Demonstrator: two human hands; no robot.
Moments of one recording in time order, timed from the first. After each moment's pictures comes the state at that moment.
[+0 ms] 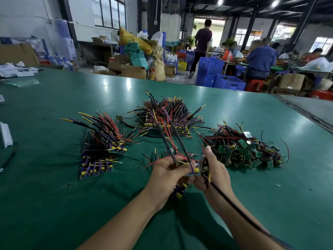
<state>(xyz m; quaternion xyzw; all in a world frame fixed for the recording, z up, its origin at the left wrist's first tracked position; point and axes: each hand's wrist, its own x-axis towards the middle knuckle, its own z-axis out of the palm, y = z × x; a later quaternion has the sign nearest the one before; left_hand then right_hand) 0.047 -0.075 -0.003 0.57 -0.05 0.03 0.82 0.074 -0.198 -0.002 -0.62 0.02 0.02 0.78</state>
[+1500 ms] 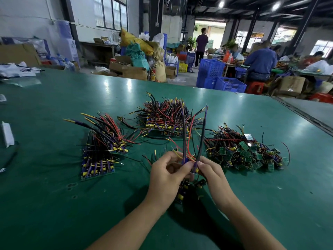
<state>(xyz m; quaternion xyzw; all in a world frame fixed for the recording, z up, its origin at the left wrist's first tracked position) 0.051 -0.076 -0.018 0.59 -0.07 0.18 0.78 0.083 -0.216 -0.014 -0.74 -0.22 0.01 0.63</state>
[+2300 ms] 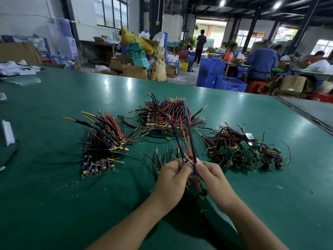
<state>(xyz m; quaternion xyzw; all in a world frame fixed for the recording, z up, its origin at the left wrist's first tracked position) 0.048 -0.080 -0.017 0.68 -0.09 0.09 0.72 0.067 -0.209 0.002 -0.75 -0.23 0.04 0.62</state>
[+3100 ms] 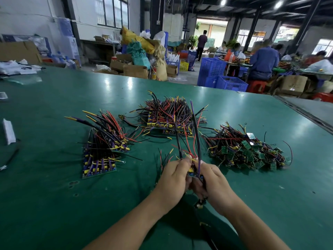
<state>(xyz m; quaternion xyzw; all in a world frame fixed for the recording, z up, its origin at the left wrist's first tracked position) 0.046 -0.080 -0.010 0.68 -0.08 0.06 0.72 0.066 -0.205 -0.005 -0.72 -0.19 0.10 0.65</state>
